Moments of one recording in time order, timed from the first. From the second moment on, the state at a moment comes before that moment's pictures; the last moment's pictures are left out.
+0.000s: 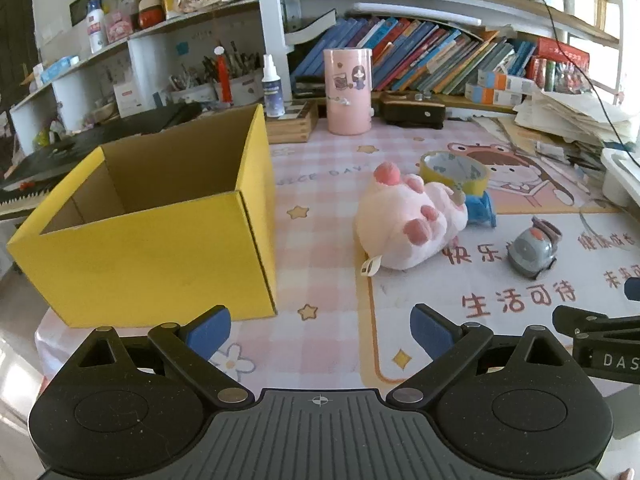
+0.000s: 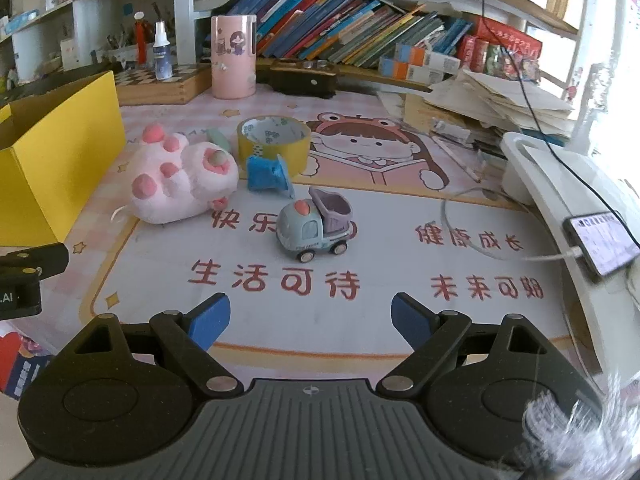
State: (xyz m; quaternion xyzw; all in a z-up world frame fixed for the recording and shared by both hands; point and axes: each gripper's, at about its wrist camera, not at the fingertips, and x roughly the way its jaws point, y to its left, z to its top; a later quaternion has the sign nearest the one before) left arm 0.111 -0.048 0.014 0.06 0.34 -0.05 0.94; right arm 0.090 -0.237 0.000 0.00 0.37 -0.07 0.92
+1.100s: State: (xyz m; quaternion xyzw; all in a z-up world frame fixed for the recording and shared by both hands) left arm 0.150 -0.096 0.005 0.06 0.37 0.00 0.93; right arm 0.192 -0.276 -0.023 -0.03 0.40 0.04 0.91
